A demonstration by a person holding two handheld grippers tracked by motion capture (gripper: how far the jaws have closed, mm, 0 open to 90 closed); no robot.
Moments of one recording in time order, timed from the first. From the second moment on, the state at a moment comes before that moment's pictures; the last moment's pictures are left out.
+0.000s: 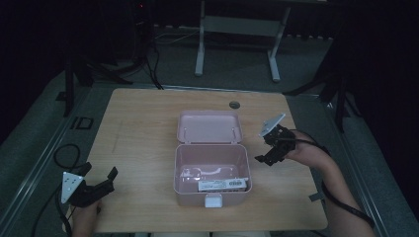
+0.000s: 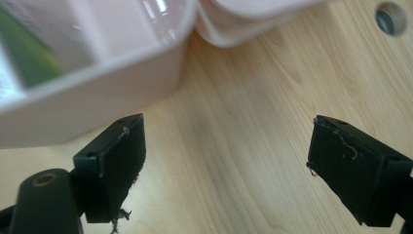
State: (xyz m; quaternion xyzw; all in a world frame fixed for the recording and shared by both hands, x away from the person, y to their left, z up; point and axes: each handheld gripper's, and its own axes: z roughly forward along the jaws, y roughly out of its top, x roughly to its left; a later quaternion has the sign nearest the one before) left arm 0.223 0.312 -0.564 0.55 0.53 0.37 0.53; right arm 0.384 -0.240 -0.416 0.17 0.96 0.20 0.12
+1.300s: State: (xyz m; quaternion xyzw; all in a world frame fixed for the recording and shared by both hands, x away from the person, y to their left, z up) left arm 0.223 0.311 -0.564 0.55 0.53 0.37 0.53; right arm 0.362 -0.336 -0.535 0.44 0.76 0.39 0.28
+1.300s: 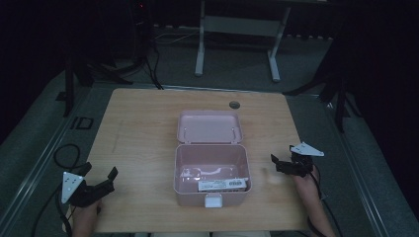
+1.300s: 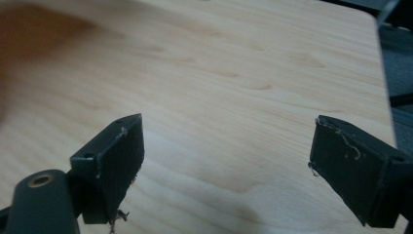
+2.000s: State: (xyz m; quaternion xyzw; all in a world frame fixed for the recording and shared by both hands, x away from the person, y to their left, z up) left arm 0.223 0.311 -0.564 0.55 0.53 0.37 0.53; right arm 0.359 -0.354 -0.549 0.52 0.69 0.41 0.29
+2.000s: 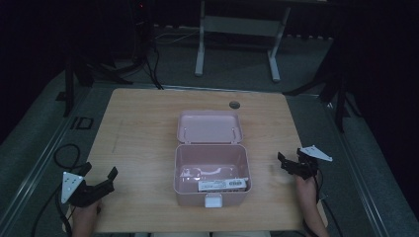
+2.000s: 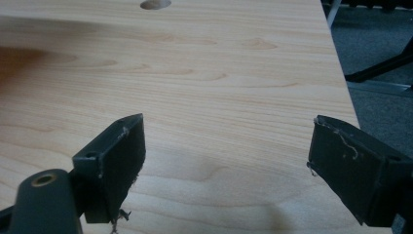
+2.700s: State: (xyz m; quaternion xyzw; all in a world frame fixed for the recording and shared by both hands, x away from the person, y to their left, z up) left arm 0.223 0.312 -0.564 0.55 0.53 0.37 0.53; right arm 0.359 -0.372 -0.553 0.55 0.66 0.45 0.25
